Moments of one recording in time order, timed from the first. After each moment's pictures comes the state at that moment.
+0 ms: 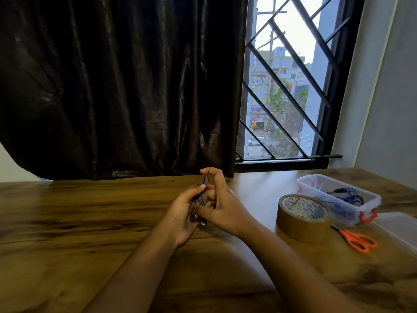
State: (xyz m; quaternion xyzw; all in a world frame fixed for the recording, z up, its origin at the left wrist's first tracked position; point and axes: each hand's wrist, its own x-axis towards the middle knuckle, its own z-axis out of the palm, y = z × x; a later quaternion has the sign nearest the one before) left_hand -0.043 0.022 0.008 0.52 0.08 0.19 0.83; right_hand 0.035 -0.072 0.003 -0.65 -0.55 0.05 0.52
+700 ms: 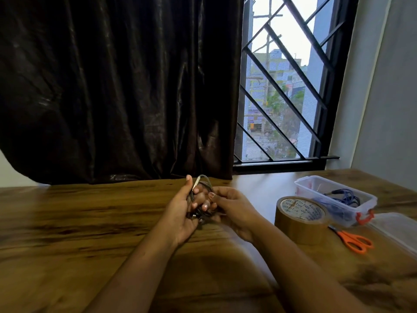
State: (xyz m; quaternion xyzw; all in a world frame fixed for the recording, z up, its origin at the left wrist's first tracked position) left_hand -0.037 0.020 0.016 0.46 0.11 0.21 0.86; right_hand 0.046 -0.080 0.007 -0.53 -0.35 0.33 0.70
